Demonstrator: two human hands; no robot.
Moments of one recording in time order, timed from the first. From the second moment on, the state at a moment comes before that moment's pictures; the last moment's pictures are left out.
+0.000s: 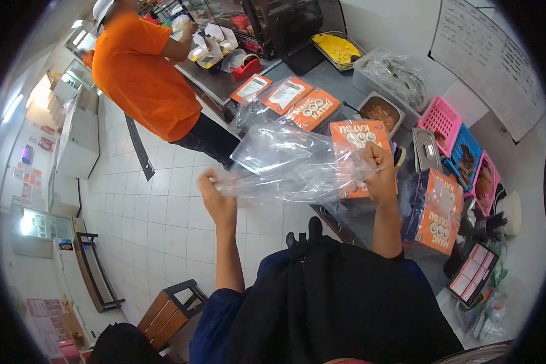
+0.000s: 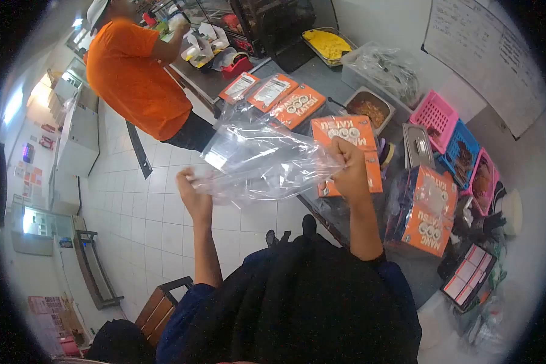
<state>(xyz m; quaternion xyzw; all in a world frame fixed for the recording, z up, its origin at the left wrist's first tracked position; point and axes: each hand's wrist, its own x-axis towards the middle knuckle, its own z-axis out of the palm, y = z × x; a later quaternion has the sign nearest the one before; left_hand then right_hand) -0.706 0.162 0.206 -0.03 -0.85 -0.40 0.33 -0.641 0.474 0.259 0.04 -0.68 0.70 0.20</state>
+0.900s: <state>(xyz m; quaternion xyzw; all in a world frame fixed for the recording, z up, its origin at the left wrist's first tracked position) -0.782 0.079 0.146 0.20 -0.94 -0.22 0.18 -0.867 0.354 0.194 0.55 -0.67 0.24 -0.44</state>
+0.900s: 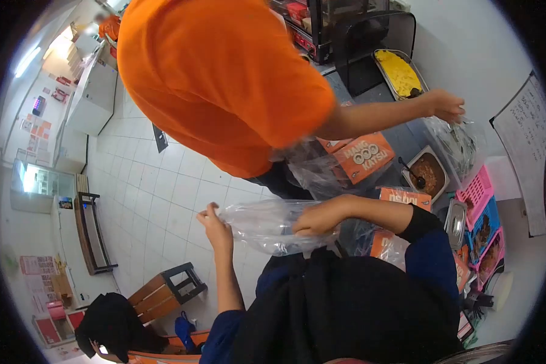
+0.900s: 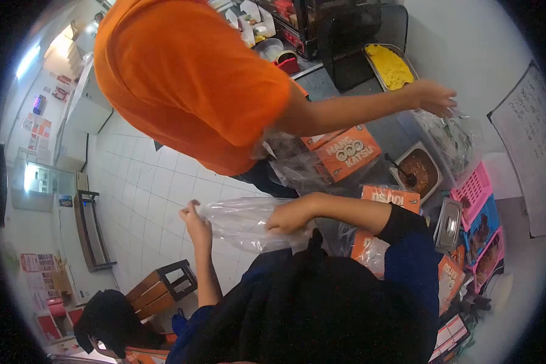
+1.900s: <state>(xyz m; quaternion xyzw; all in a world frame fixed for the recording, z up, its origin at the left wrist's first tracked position) -0.751 0.001 0.085 0.07 -0.93 -0.36 -0.08 -1.216 0.367 0.025 0.43 -0.84 -0.33 -0.09</state>
